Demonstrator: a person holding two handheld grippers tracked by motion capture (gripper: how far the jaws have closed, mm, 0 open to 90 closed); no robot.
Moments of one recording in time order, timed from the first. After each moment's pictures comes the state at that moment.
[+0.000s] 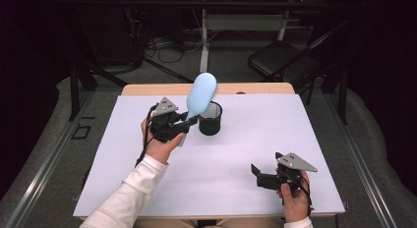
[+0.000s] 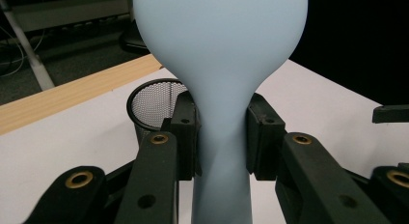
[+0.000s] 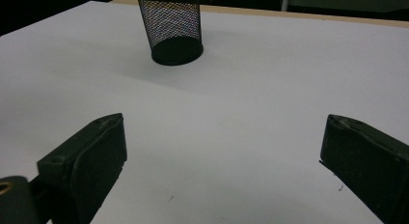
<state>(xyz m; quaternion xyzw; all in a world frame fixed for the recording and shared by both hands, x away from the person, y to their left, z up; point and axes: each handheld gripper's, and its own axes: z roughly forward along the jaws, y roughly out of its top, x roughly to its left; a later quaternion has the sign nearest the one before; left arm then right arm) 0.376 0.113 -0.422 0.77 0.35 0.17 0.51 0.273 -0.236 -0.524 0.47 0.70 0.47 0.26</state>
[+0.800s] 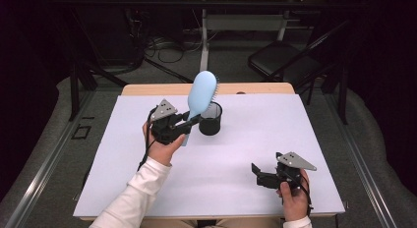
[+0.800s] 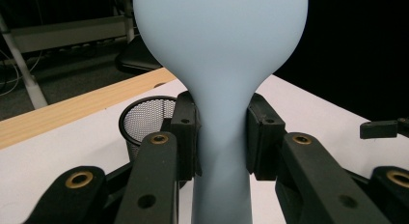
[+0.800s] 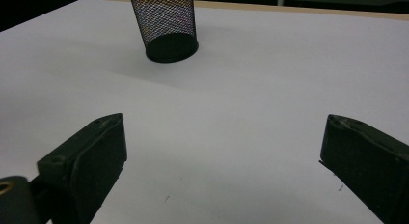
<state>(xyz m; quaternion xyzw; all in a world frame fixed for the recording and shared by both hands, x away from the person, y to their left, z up) 0.371 0.114 -0.429 0.75 0.33 0.17 0.55 0.276 -0.235 -0.525 0.48 0.70 0.47 0.26</state>
